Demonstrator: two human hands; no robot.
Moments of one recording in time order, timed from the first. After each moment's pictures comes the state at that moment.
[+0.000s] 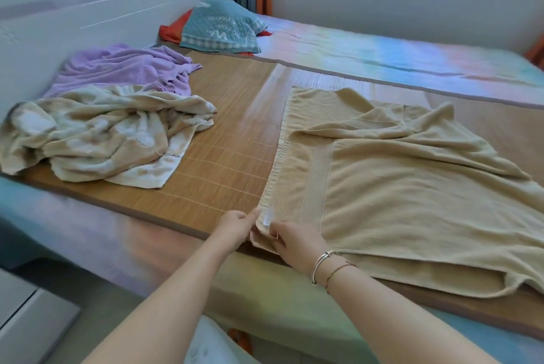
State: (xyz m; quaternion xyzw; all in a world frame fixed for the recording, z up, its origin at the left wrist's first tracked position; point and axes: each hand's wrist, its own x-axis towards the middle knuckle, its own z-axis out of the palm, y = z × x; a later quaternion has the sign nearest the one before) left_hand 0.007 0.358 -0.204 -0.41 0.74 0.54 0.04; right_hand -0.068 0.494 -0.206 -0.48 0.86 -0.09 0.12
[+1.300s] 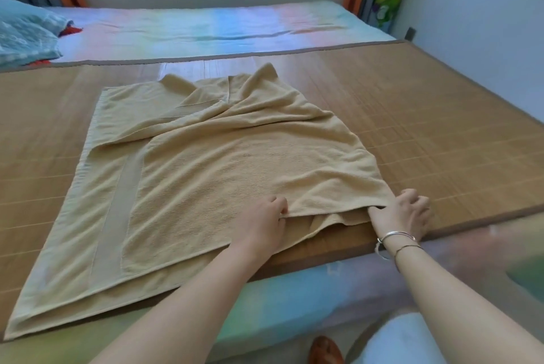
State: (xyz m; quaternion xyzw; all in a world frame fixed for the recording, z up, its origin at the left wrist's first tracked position) left_hand -0.167 0.684 -0.204 0.06 0.98 0.20 -0.03; right_hand -0.217 0.916 -0.223 0.31 0.92 -0.20 -0.10
